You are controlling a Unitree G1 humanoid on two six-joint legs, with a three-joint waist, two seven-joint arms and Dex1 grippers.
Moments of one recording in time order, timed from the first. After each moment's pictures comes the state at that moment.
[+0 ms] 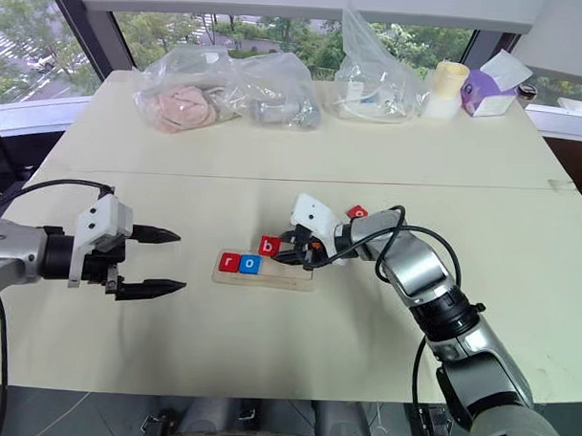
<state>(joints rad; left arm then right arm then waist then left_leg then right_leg) -0.08 1.08 0.17 -0.47 -0.58 0.64 -1.09 -0.63 -0.54 0.40 -0.09 0.21 0.64 1.02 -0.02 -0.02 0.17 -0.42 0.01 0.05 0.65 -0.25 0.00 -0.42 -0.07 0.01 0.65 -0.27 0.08</state>
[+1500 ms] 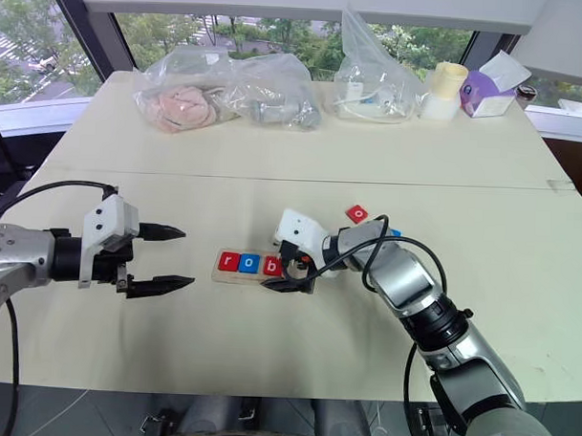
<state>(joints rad) -0.08 1.03 0.17 -0.48 -0.58 0.65 -1.02 -0.59 -0.51 0.38 -0.21 0.20 0.74 0.98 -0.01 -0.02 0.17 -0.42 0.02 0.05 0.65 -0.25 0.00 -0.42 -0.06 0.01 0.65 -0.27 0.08</state>
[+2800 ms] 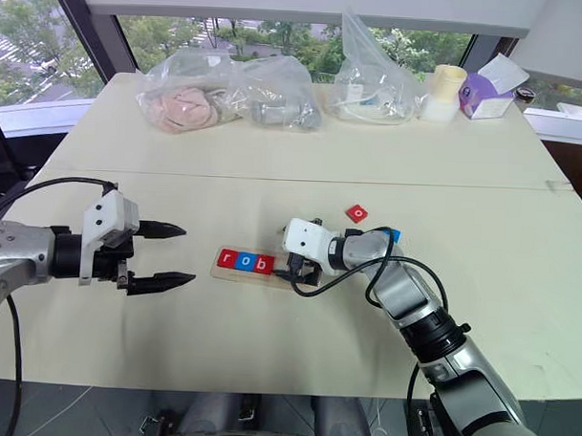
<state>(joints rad) -0.11 1.02 0.17 -0.48 -0.59 0.69 -1.02 -0.50 -0.48 0.42 -0.05 -0.06 0.32 0.89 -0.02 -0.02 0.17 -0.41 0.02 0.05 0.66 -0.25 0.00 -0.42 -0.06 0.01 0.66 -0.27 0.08</state>
